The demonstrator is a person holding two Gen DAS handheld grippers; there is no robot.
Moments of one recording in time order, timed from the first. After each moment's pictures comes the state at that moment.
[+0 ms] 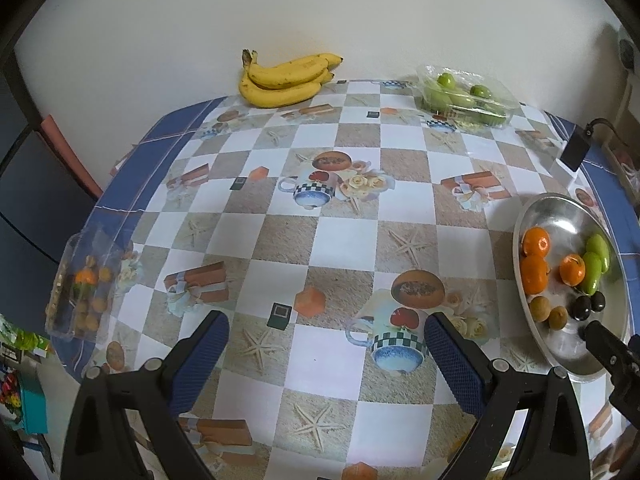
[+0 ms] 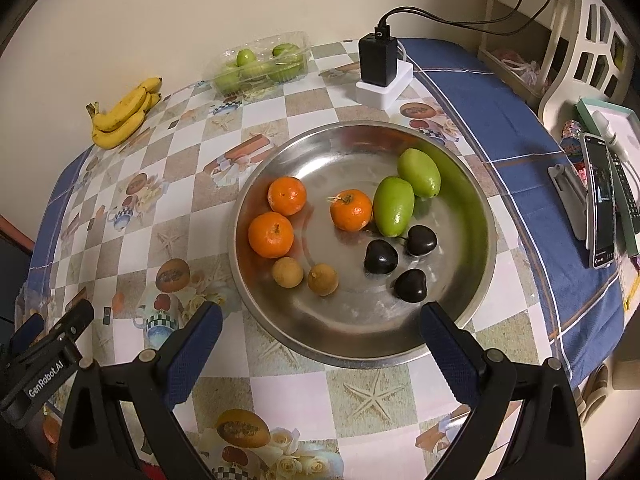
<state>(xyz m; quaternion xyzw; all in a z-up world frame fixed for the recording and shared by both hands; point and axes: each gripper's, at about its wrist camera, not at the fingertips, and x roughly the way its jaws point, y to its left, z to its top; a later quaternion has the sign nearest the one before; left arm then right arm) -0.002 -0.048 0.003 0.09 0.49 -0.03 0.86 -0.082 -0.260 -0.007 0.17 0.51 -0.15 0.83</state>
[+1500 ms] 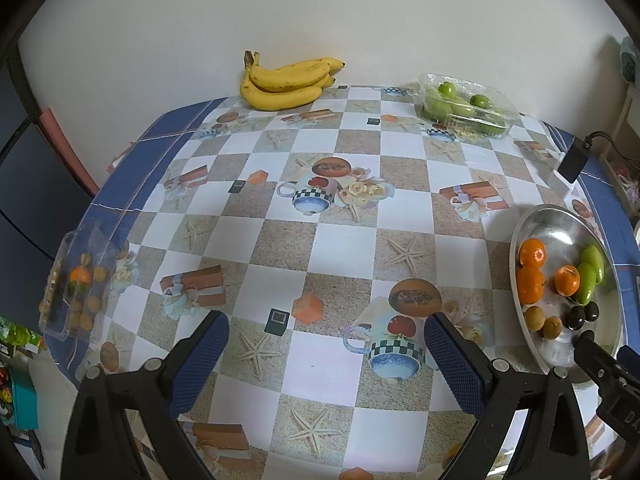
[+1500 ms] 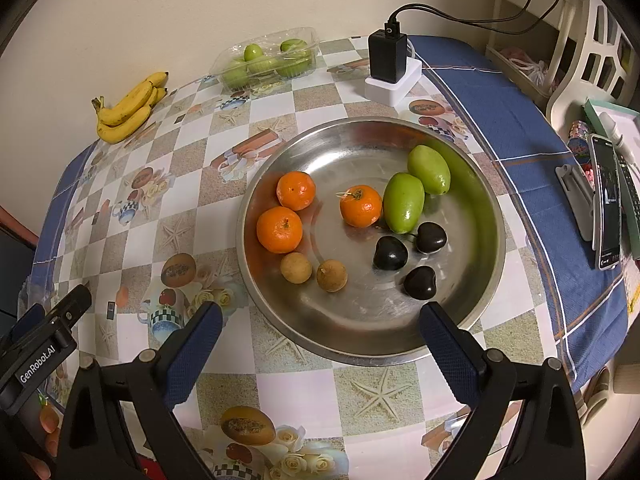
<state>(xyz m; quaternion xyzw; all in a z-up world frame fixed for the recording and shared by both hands) 0.001 -0.047 0.005 0.07 0.49 -0.03 0.87 -0.080 -0.257 -0.010 0.17 0.52 -0.14 0.83</state>
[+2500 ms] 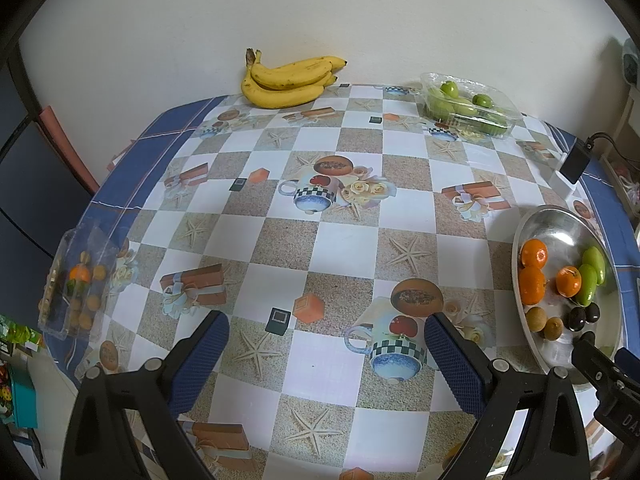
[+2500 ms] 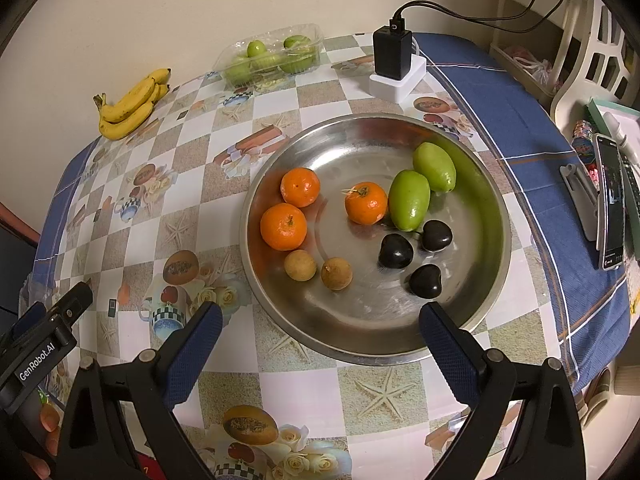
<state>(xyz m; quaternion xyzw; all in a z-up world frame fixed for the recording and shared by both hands) 0.002 -0.045 0.003 0.07 0.49 -0.03 0.87 -0.079 -0.255 -0.012 0.18 0.52 -0.14 0.82</state>
